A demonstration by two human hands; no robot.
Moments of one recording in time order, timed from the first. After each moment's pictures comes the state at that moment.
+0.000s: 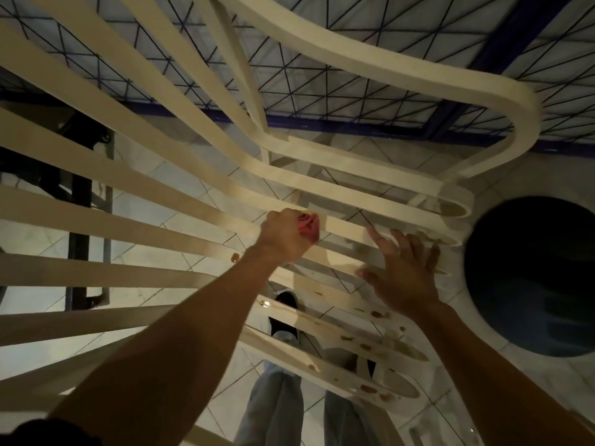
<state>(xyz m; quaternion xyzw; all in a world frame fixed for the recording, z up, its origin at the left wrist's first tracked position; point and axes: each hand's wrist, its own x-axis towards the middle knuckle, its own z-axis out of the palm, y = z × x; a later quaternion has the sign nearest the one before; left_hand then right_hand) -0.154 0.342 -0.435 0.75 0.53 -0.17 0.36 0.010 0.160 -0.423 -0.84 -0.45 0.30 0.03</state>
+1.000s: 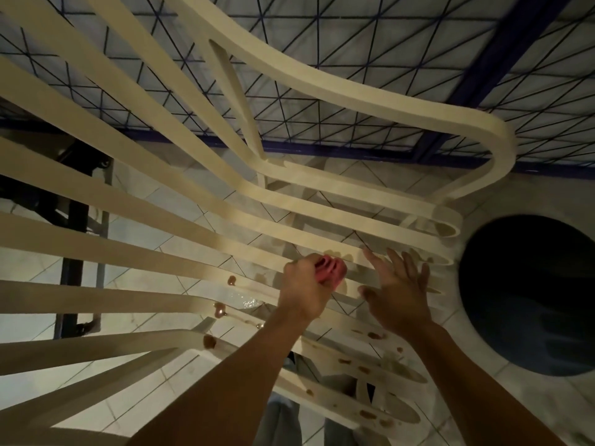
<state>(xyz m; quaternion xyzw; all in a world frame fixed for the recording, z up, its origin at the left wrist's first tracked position) -0.139 0.273 -0.392 0.73 0.51 -0.01 0.45 0.004 0.163 -0.415 -0.85 -0.42 0.30 0.06</state>
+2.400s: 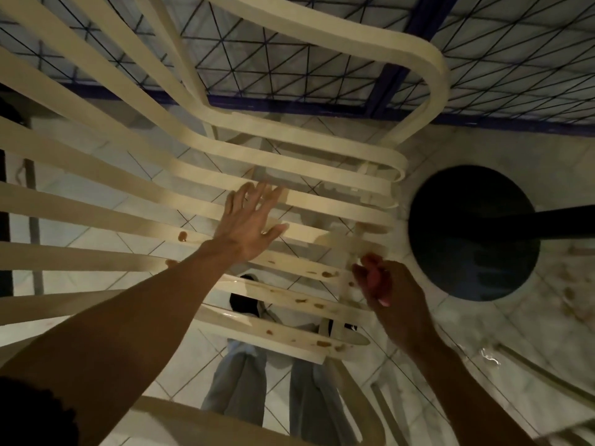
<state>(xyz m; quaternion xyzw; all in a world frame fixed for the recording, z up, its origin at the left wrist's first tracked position) -0.163 0.300 -0.432 0.90 0.31 -0.17 0.24 -0.011 0.030 -0.386 -0.82 -0.21 0.41 0.34</state>
